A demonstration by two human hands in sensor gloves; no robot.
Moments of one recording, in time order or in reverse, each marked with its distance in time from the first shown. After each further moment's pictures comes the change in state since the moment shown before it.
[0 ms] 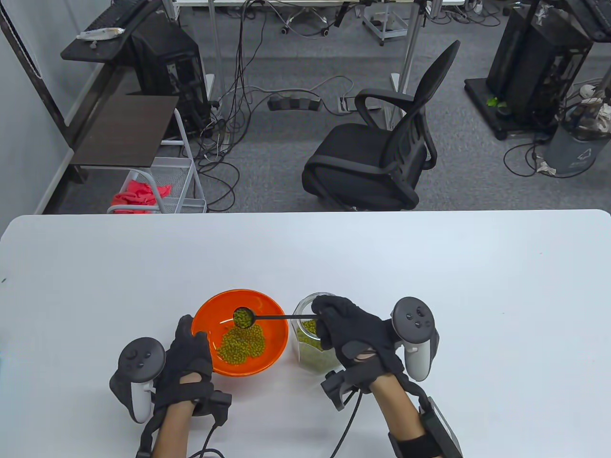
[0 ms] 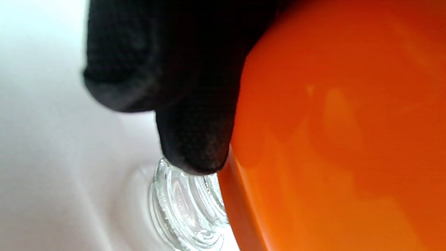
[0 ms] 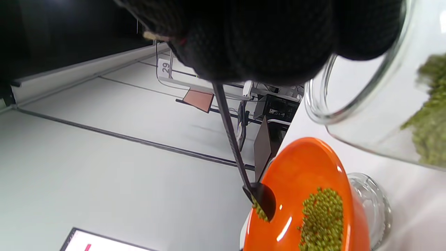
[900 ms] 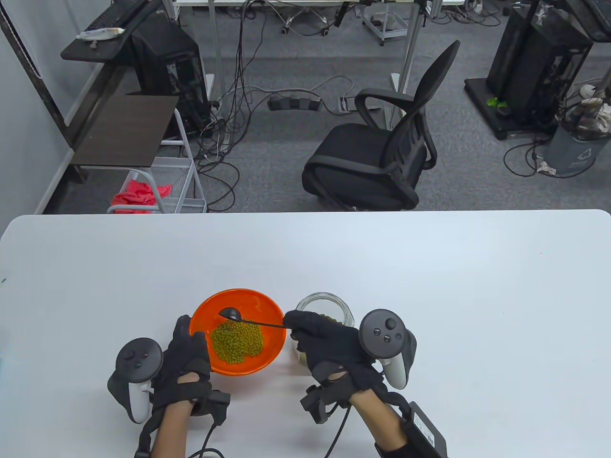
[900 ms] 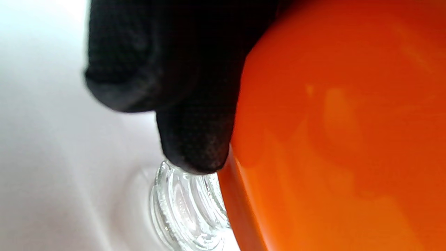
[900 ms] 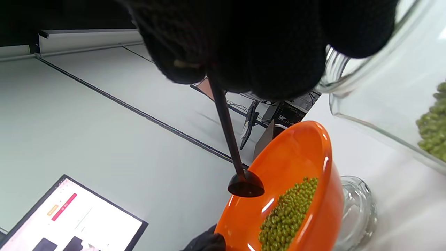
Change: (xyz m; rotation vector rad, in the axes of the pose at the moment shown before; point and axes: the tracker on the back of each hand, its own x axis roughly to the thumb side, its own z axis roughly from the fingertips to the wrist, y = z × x) left_hand -0.002 0.003 0.000 0.007 0.011 0.015; right_hand 0.015 0.026 0.011 -0.007 -0.118 0.179
